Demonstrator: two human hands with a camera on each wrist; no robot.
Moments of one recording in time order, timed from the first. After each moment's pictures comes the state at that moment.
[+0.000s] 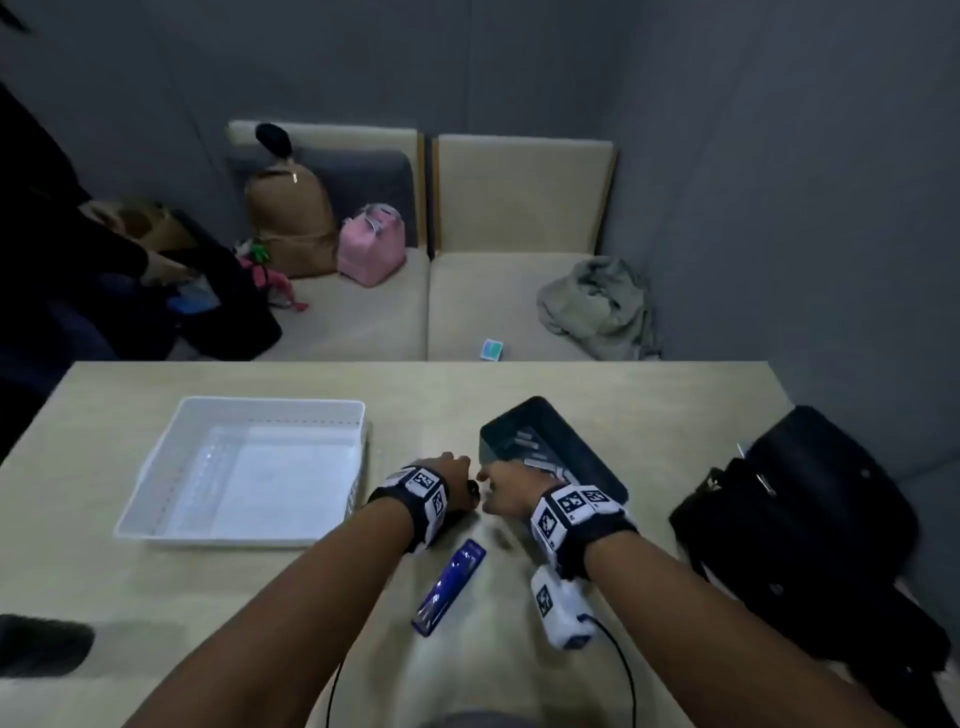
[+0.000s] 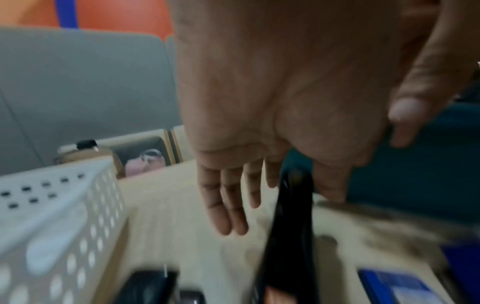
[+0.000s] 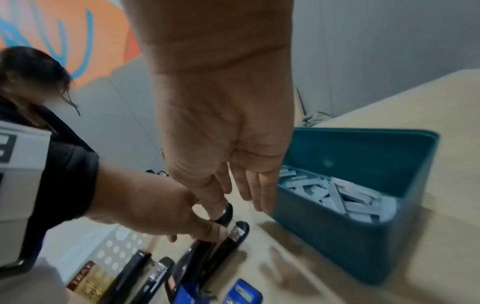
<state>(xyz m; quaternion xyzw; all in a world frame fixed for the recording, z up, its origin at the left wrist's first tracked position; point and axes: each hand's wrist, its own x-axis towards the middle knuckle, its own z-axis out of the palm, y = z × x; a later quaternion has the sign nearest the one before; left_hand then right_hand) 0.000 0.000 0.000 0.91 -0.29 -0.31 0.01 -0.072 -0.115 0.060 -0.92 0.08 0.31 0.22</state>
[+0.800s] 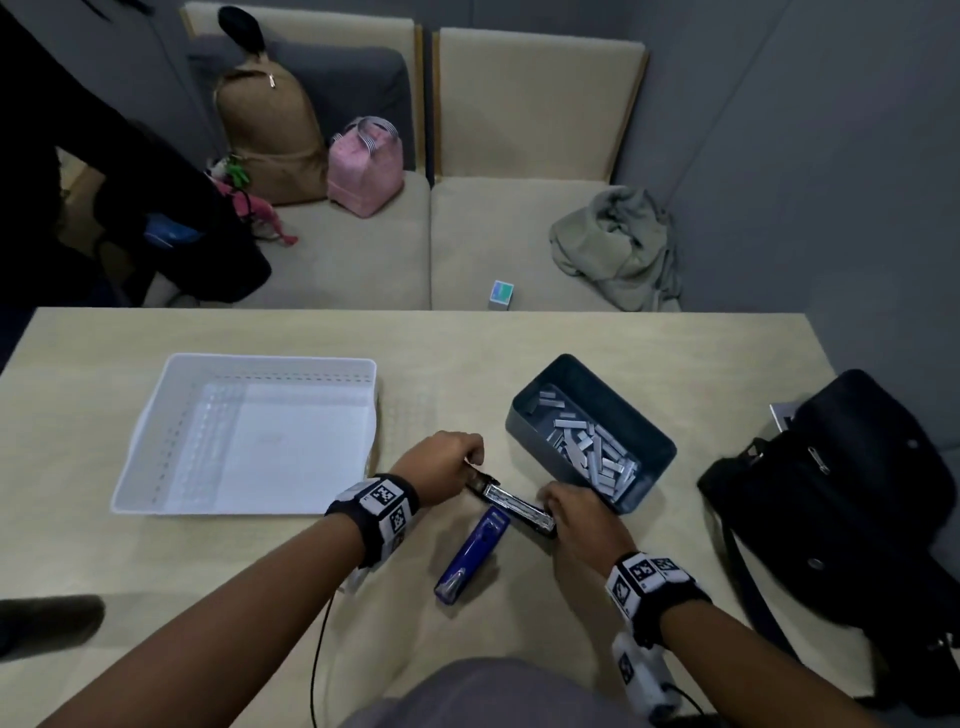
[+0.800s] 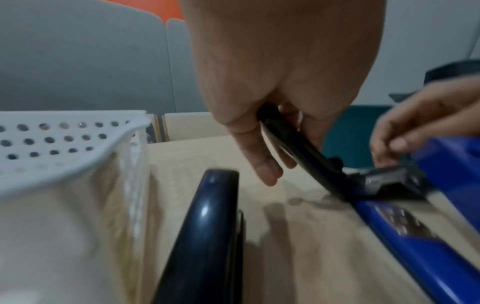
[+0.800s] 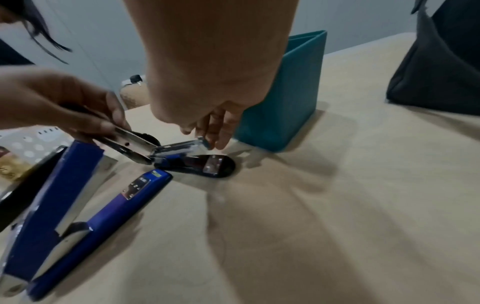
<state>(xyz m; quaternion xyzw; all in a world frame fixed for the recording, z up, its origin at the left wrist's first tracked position) 0.004 0.051 -0.006 0.86 -0.37 -0.27 0.21 -0.146 -0.141 -0.022 -0.94 0.13 0.15 0.27</state>
